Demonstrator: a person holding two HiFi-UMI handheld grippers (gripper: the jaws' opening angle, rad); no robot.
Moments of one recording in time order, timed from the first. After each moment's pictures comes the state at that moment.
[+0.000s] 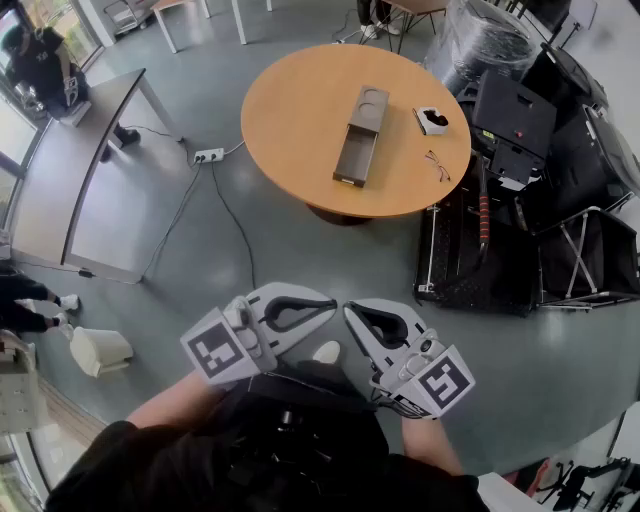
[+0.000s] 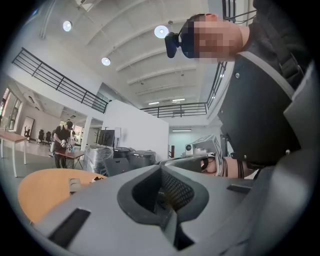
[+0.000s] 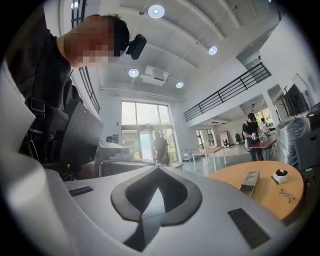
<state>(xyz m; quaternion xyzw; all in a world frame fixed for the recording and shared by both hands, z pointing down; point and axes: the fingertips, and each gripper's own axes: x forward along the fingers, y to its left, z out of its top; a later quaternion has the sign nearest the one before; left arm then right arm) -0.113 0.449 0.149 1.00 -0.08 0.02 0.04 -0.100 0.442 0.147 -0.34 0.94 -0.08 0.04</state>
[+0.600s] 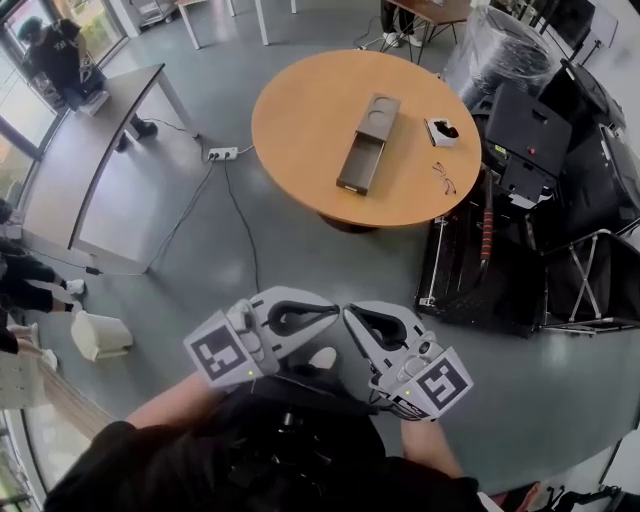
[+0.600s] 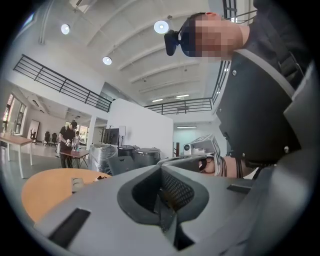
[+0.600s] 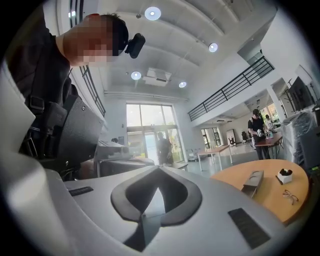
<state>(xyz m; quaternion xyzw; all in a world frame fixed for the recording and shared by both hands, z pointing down) -0.064 0.445 0.152 0.99 -0.11 0.04 0.03 -0.056 0.433 0.152 -0.31 0.95 -0.08 0.04</state>
